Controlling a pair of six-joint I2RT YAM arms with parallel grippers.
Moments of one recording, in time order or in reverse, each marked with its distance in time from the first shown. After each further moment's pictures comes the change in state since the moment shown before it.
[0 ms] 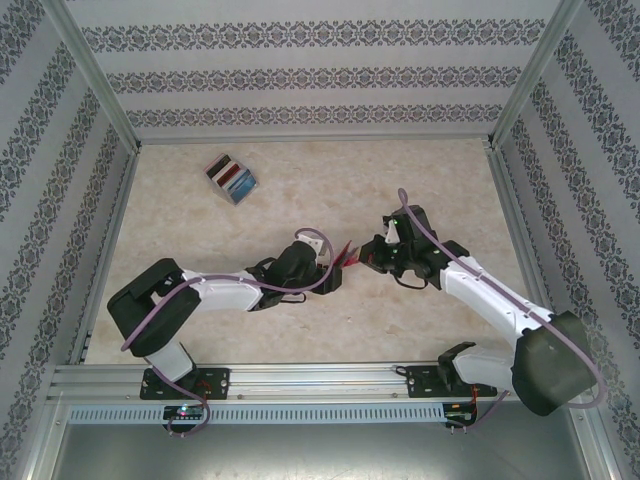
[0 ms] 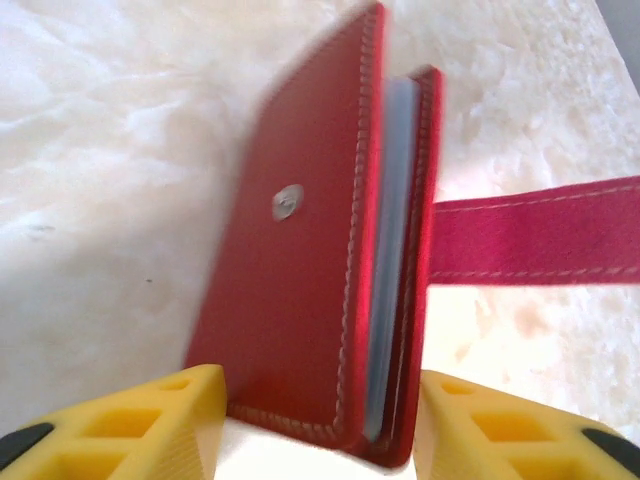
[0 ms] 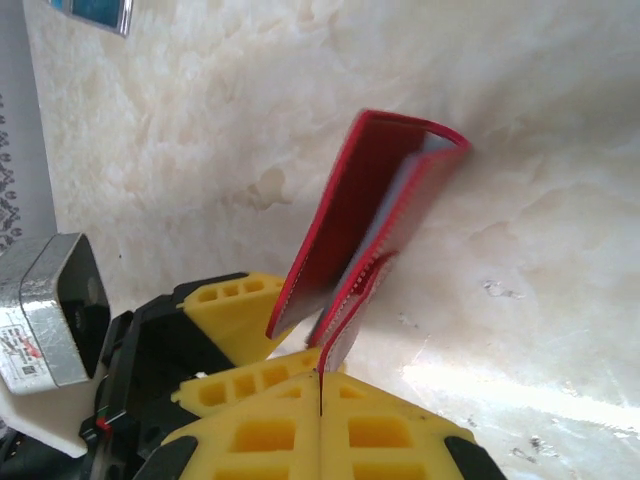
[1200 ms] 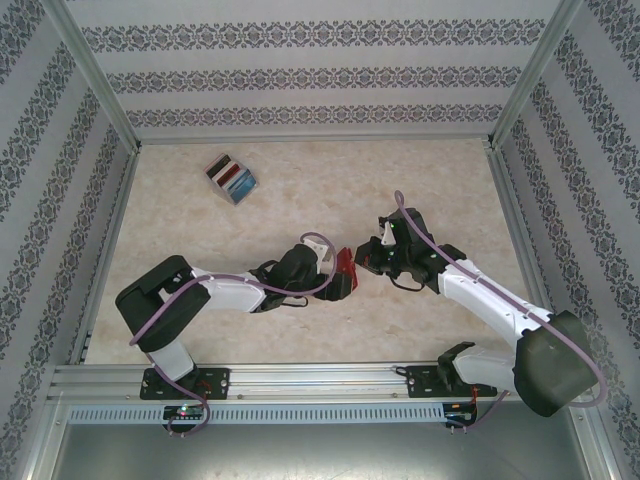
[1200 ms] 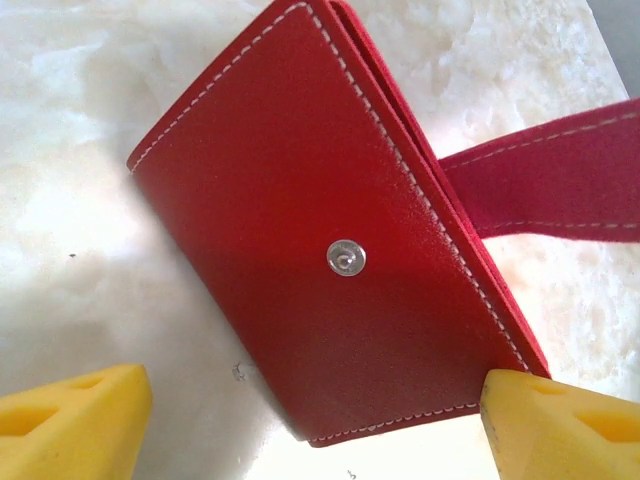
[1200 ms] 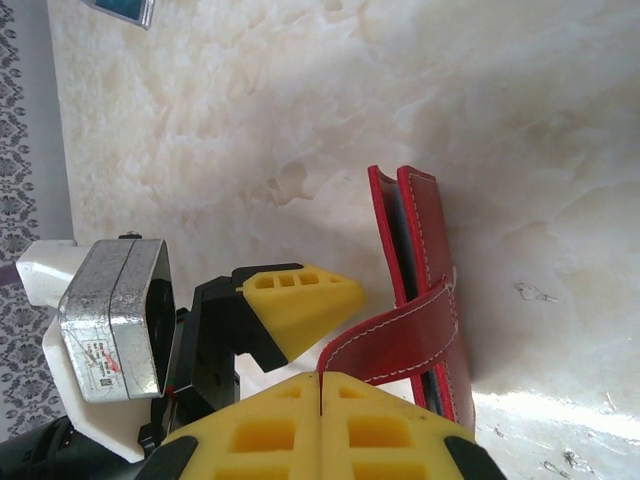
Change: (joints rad) left arm -0.006 0.055 -0.013 0.079 0.113 0.027; right arm 0.050 0.003 -0.024 0.066 0.003 0.031
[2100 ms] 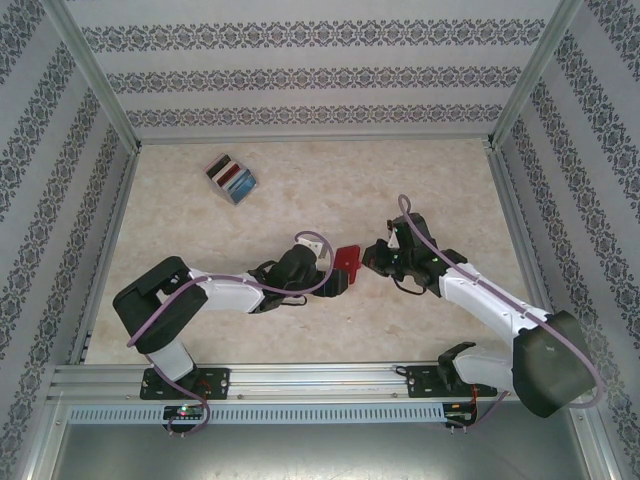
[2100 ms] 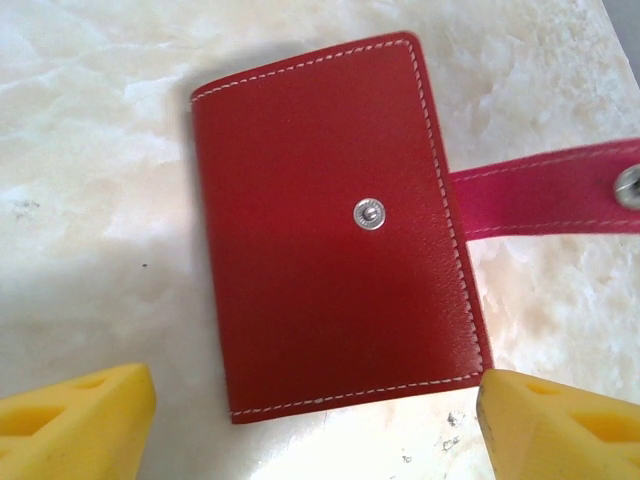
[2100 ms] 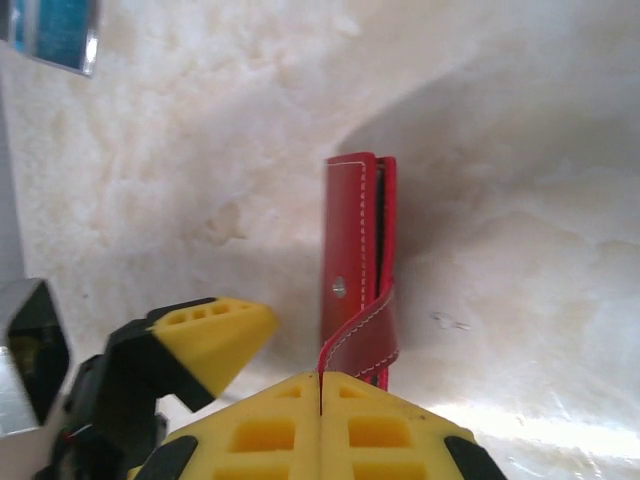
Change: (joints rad) left arm -0.002 -0.016 -0.003 -0.019 -0.093 -0.048; right arm -0.033 -0.006 -0.054 0.044 0.074 0.000
